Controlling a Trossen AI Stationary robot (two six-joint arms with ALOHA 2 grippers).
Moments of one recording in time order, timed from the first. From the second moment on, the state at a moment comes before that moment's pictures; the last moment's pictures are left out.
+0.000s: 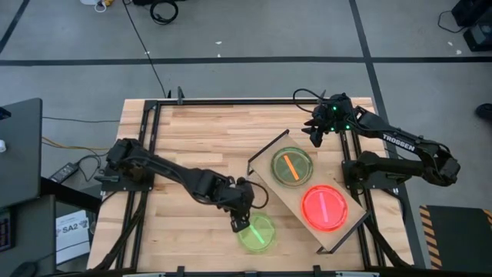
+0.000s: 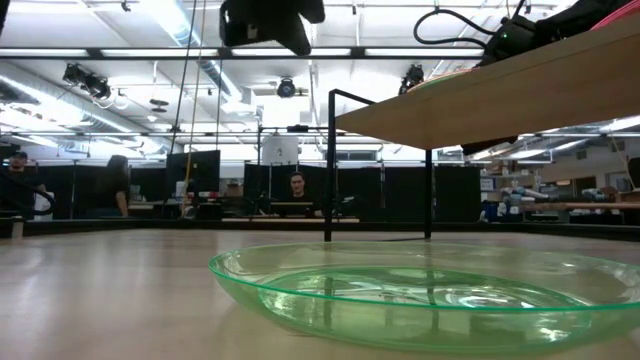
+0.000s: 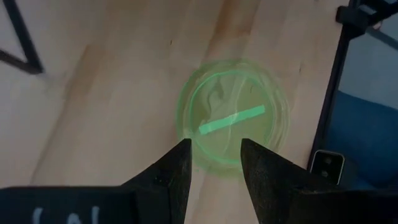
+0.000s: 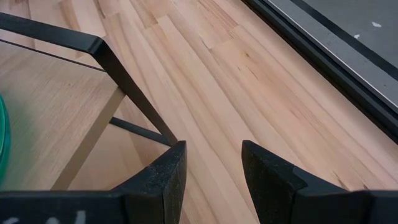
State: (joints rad) left arm -0.36 1.86 1.63 -0.81 -0.09 -0.72; right arm -0.77 0.88 0.59 -0.44 -0.31 -0.10
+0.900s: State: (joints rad) left arm -0.36 2.09 1.63 -0.81 -0.04 -0.80; right arm -0.77 0.88 0.59 -0.45 -0.31 -0.10
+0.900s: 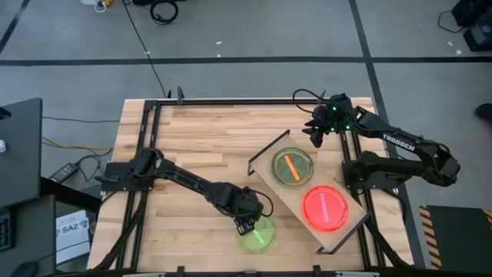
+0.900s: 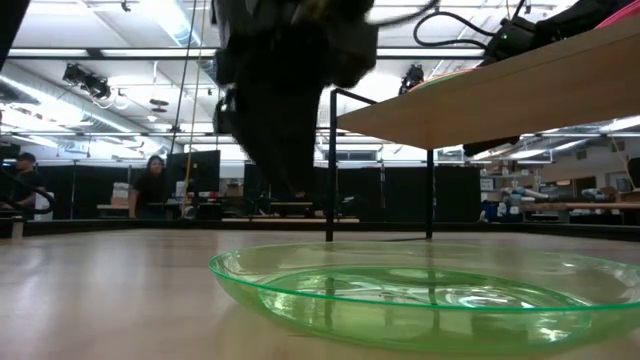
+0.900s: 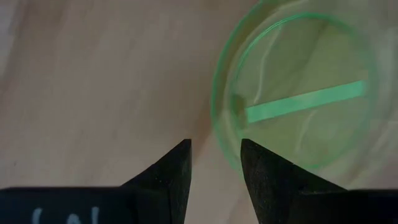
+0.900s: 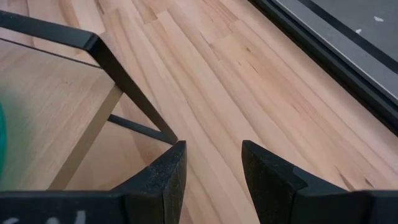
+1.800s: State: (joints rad) left arm -0.33 2.20 1.63 -0.74 0.10 -0.79; right arm -0.77 0.88 0.59 -0.46 -0.31 -0.10
